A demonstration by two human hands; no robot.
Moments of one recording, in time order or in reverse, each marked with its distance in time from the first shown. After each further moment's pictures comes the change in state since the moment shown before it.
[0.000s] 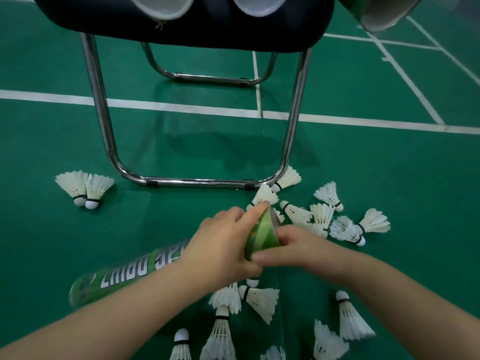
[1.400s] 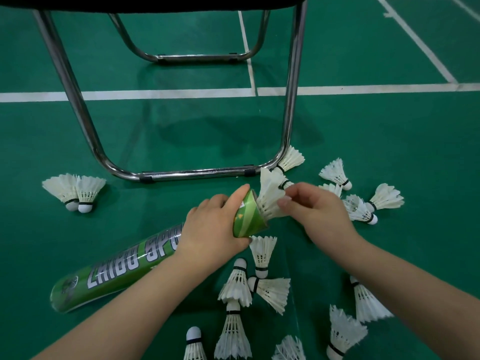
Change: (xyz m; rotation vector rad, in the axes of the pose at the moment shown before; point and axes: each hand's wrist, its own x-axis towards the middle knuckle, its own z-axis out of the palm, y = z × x) left_hand 0.024 -0.033 0.026 0.086 -0.048 -0.171; right_hand 0.021 0.035 -0.011 0.040 0.779 -0.084
